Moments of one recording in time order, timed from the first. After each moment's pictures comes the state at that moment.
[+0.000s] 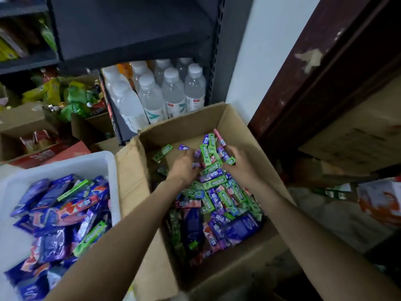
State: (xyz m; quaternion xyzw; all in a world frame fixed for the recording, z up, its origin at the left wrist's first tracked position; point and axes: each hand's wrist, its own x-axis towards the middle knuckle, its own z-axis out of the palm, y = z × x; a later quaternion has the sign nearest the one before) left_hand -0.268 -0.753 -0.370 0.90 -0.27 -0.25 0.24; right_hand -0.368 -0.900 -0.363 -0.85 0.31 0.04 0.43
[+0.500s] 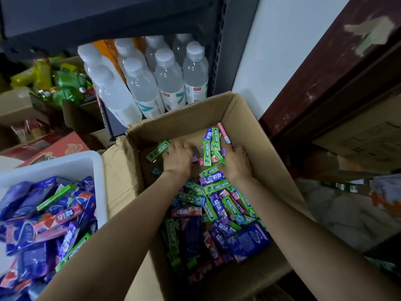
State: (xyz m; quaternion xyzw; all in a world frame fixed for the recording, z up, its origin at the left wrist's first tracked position) left_hand -0.237 -0.781 -0.415 0.95 -0.27 -0.17 -0.05; right_hand -0.324 -0.904 -0.419 -0.93 0.30 0.10 0.17
